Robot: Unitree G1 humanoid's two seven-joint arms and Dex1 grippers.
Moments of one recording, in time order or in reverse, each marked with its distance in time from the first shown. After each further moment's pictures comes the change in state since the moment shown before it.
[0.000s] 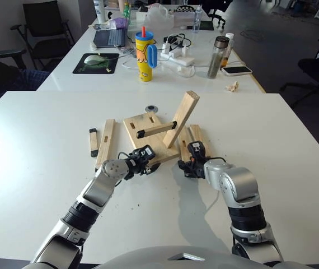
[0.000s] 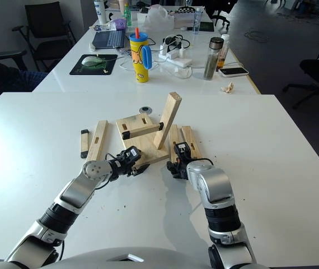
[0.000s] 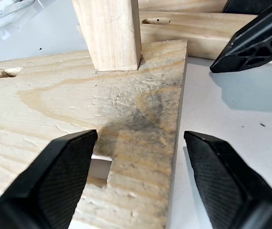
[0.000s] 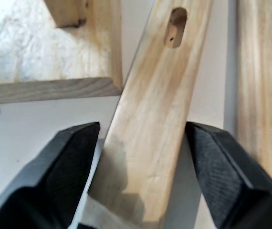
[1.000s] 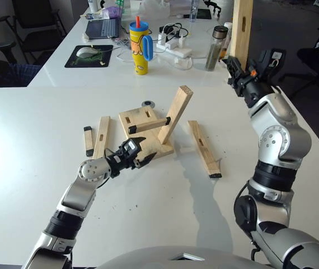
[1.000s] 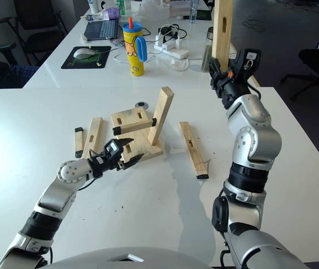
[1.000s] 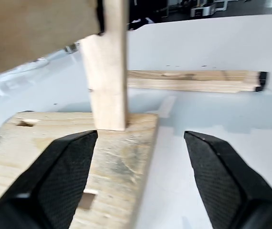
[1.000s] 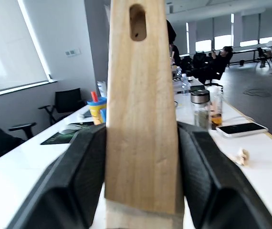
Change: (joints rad) left arm 0.173 0.100 0.181 -0.203 -0.257 -0.196 -0.173; right arm -0.421 -0.107 -0.508 0.112 0.272 -0.551 0.112
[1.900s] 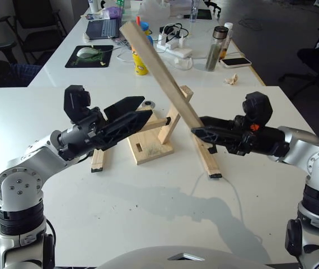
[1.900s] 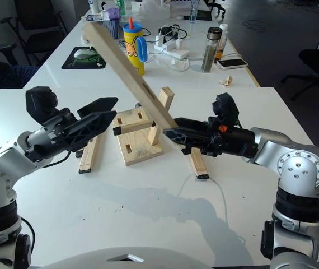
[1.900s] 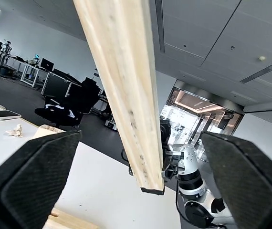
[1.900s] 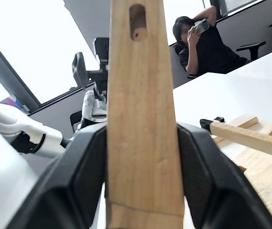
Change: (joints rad) left arm -0.220 0.102 0.517 -0.230 -1.353 0.595 0.223; right arm 0.330 -0.373 0.080 -0.217 0.803 0.393 0.681
